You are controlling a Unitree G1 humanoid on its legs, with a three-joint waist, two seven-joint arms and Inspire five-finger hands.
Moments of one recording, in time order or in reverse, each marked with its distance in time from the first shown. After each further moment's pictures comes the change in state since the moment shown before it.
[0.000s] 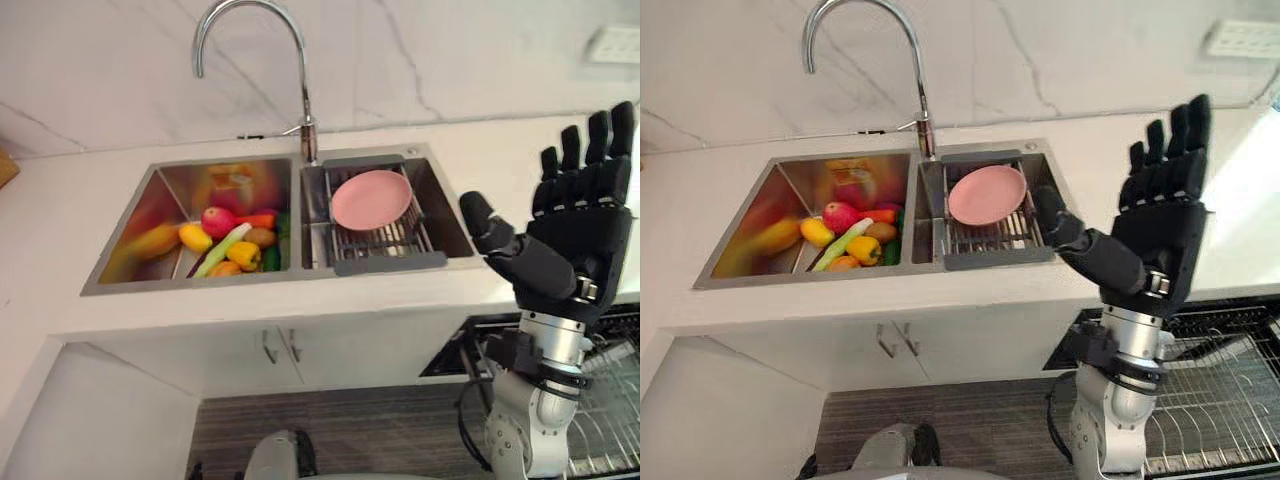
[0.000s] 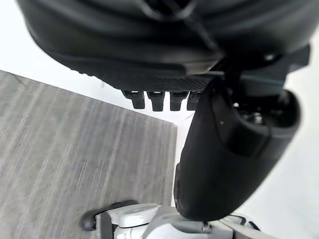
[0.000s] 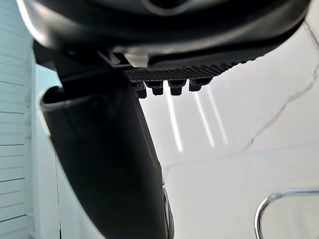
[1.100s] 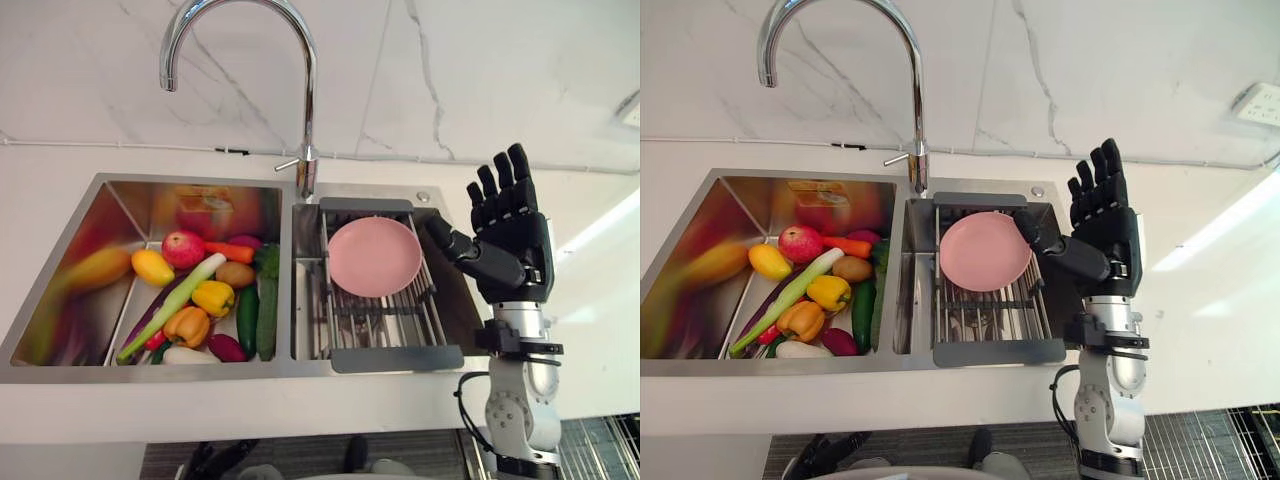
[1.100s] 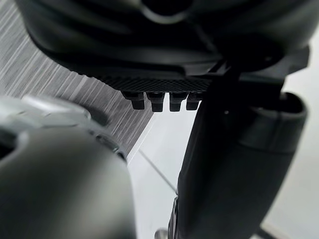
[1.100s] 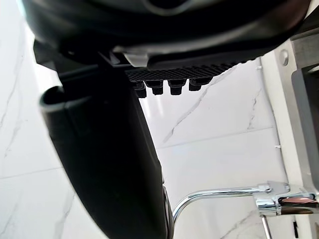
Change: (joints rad) left arm -0.152 0.082 -0.026 0.107 -0.490 0.136 -0.268; right arm -0.071 -0.044 -0.138 0.251 0.165 0.241 0.249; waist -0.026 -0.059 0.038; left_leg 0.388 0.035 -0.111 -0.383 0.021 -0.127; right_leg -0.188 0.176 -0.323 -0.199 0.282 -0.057
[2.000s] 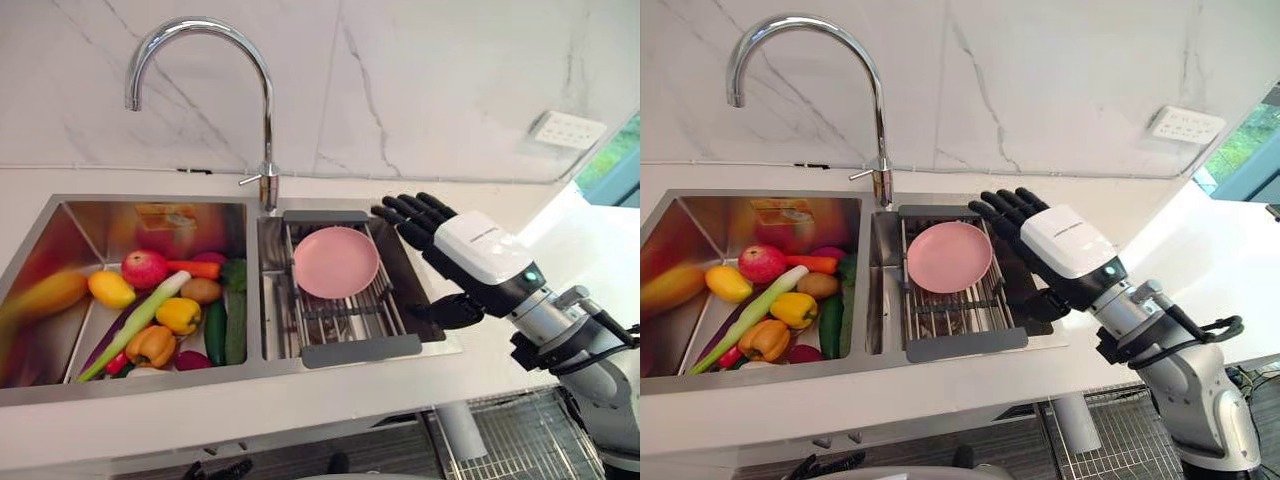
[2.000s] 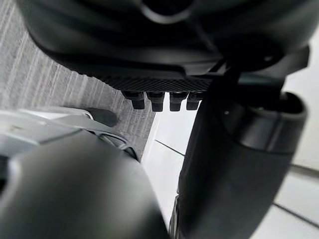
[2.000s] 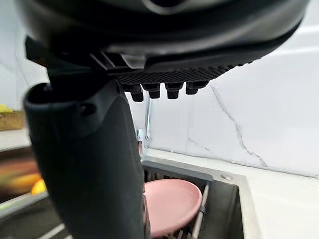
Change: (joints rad) left arm 0.003 0.048 0.065 0.050 0.225 0.038 0.010; right arm 0.018 -0.528 0.037 -0.231 -1.259 -0.229 0.168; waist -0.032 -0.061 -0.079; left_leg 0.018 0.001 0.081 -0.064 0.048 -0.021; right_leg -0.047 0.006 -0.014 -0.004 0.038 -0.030
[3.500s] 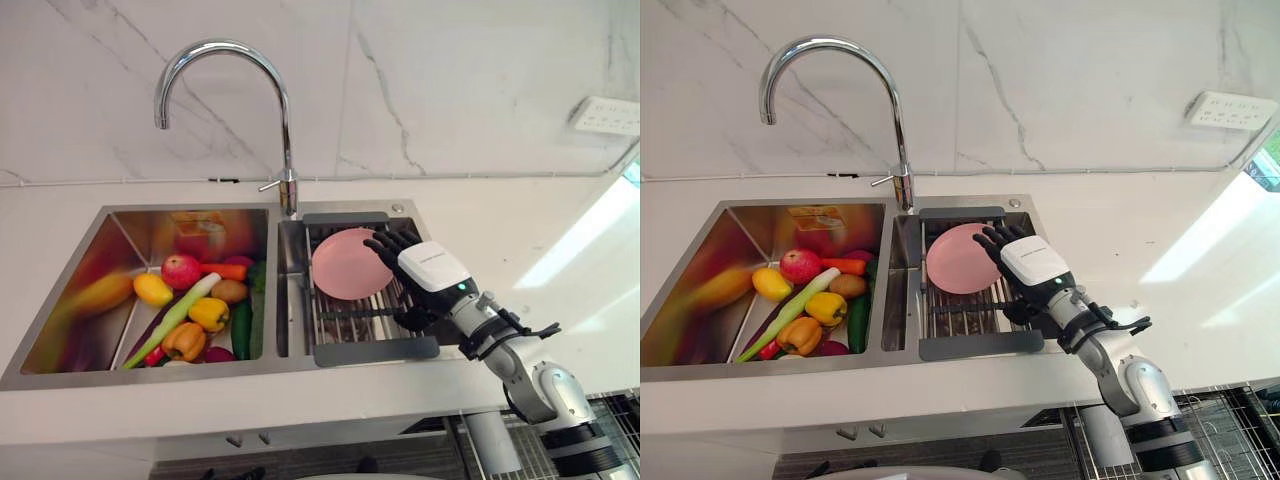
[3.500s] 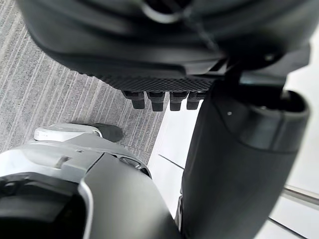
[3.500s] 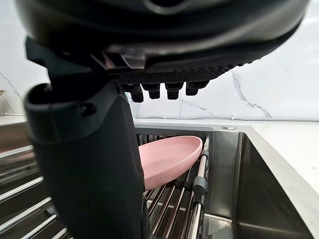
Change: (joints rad) left arm 0.005 -0.026 -0.037 0.012 -0.010 0.018 0.003; right arm -0.177 0.088 0.291 0.421 -0.238 0.109 -0.277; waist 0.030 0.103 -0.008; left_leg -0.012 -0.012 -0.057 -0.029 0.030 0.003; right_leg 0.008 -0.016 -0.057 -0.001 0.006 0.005
